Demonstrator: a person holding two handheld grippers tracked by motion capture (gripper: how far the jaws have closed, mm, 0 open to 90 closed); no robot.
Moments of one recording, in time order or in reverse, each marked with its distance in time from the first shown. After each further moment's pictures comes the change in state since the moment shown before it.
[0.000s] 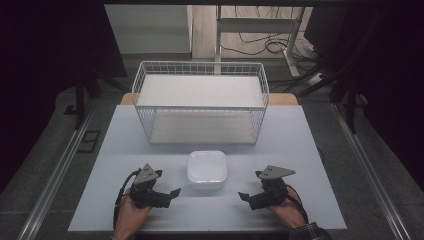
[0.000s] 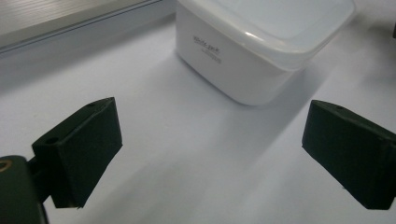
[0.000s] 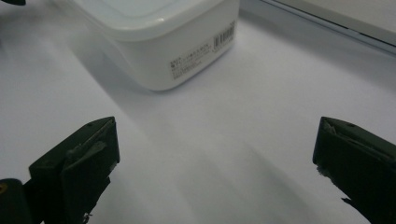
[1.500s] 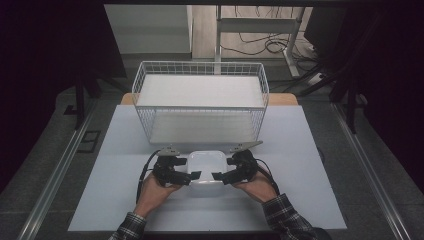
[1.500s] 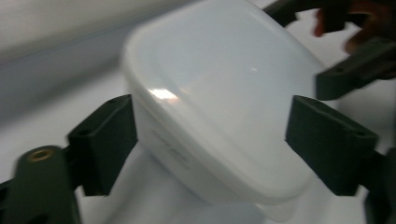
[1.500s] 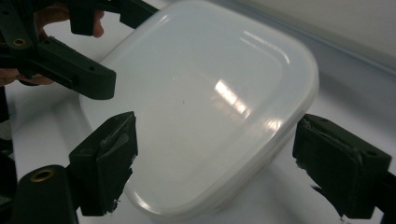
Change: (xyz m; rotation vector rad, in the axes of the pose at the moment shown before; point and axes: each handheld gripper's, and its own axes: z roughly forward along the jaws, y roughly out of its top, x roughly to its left) left arm 0.006 0.055 0.055 0.055 -0.207 -0.087; right arm 0.007 0.079 0.062 0.099 0.160 0.112
